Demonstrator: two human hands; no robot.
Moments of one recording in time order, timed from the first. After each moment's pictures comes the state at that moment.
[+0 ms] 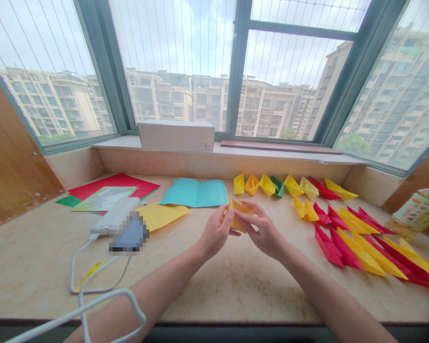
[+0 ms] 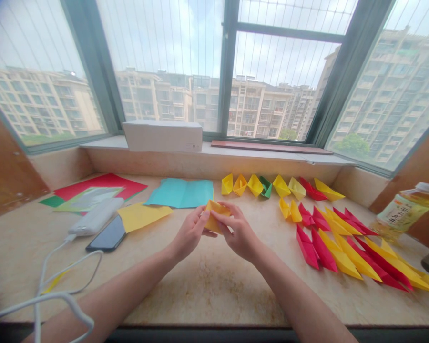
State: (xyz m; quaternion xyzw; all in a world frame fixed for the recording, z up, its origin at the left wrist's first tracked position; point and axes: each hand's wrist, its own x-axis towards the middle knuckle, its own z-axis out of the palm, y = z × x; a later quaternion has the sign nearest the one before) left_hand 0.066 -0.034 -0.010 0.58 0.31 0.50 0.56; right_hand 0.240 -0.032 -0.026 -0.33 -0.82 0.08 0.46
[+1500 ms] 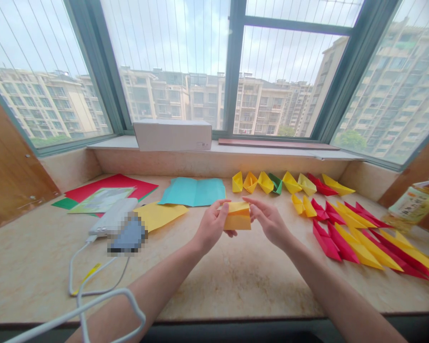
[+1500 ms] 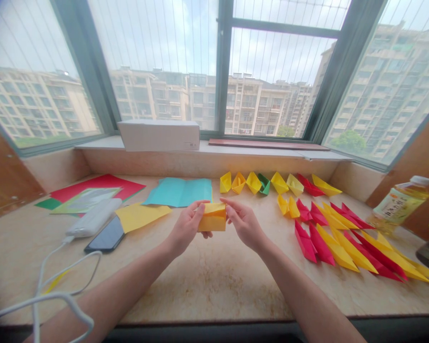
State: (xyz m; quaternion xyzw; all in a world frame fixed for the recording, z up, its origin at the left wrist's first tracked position) left_hand 0.062 -0.029 -0.003 0.57 0.34 0.49 0.56; right_hand 0.245 -0.035 -0.005 -0.38 -0.65 0.36 0.54
